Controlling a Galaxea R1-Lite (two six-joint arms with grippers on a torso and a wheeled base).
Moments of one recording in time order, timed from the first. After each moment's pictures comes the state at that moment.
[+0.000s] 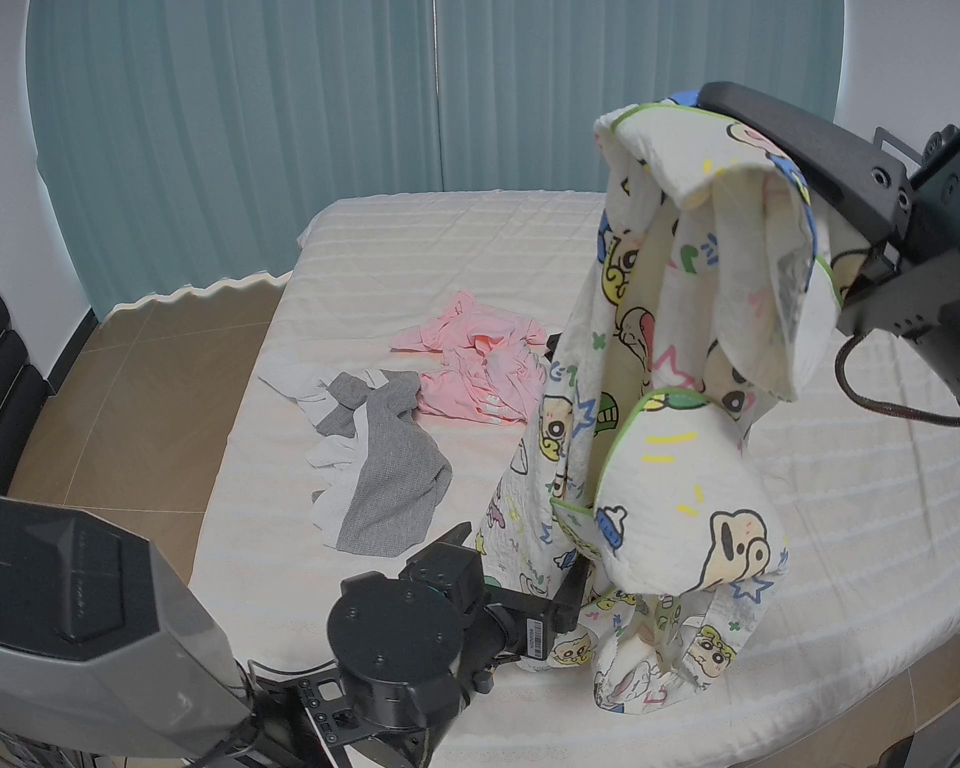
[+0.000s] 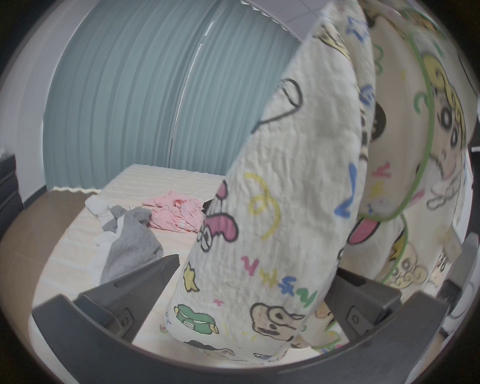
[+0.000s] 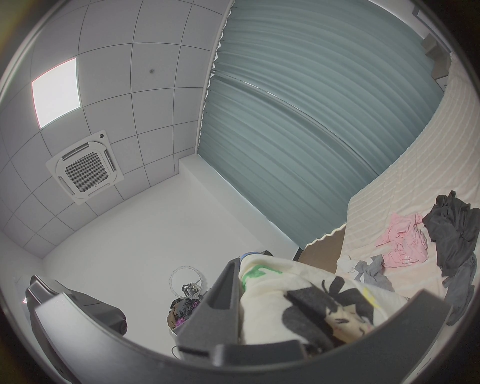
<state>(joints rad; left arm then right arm) -1.01 2.02 -0.52 -1.38 0.54 -0.21 0.92 1.32 -0.89 -0.81 0.09 0.64</state>
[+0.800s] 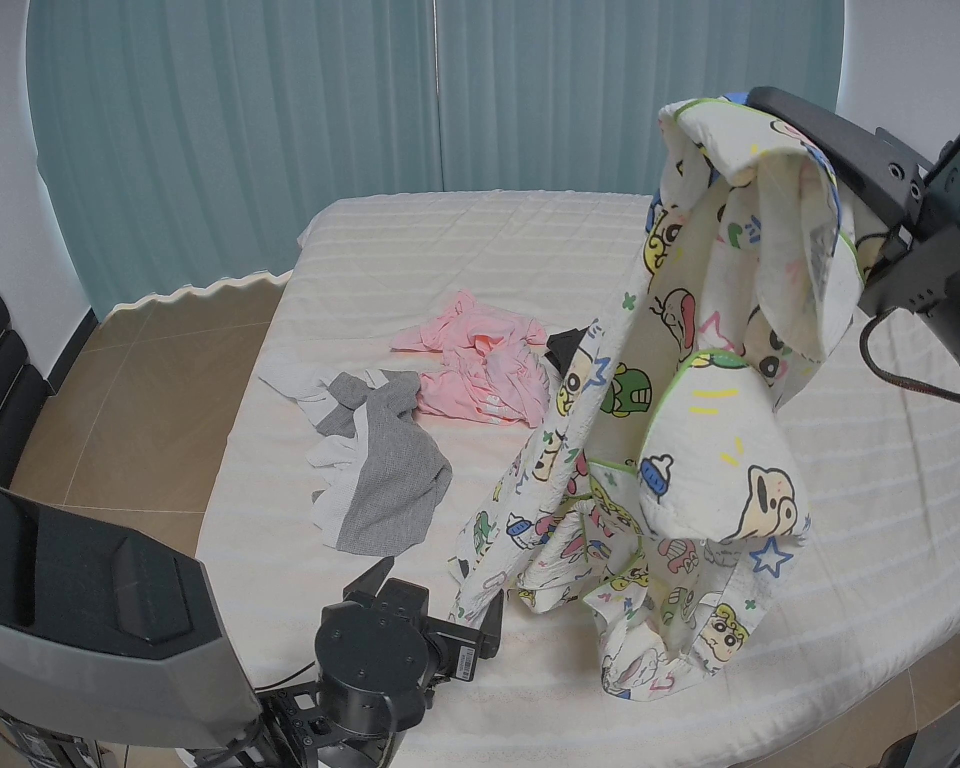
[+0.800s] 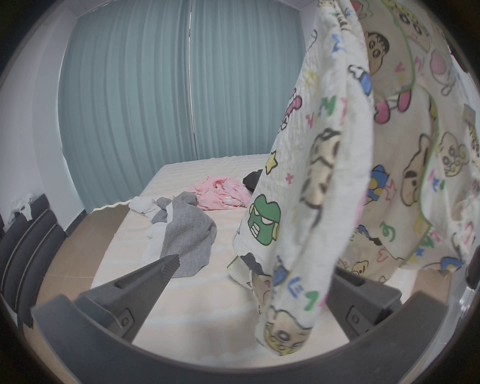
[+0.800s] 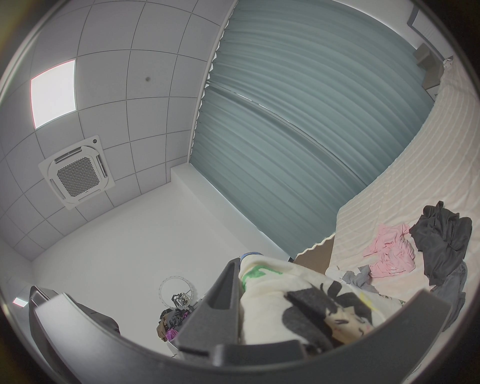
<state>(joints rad) -0.95 2.08 -0.36 -1.41 0.68 -0.12 0.82 1.29 -0.88 -0.80 0.09 0.67</state>
